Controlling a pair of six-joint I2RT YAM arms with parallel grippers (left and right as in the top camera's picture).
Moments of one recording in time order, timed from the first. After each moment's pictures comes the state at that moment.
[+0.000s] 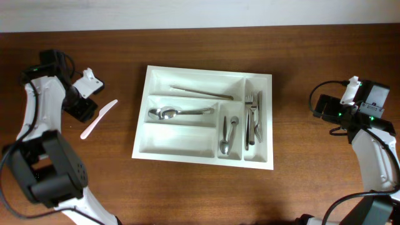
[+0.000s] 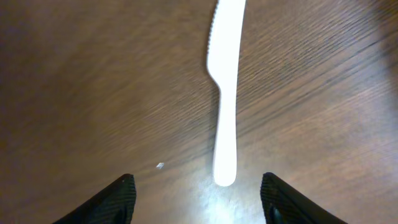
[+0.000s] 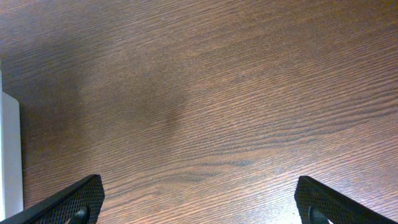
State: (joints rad) left arm 0.30 2.00 1.61 -1.05 -0.06 0.93; right arm -0.39 1.46 0.96 -0.42 -0.07 -0.03
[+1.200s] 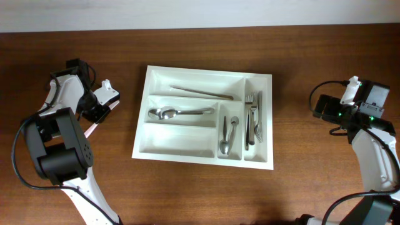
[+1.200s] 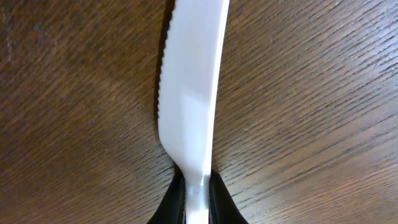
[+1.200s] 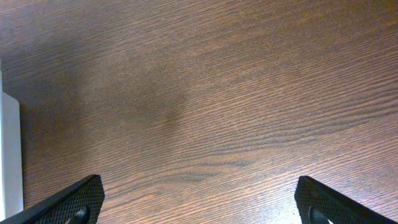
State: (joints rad) left arm 0.24 2.19 1.62 -1.01 -0.06 0.87; right arm -0.39 1.46 0.96 -0.42 -0.07 -0.03
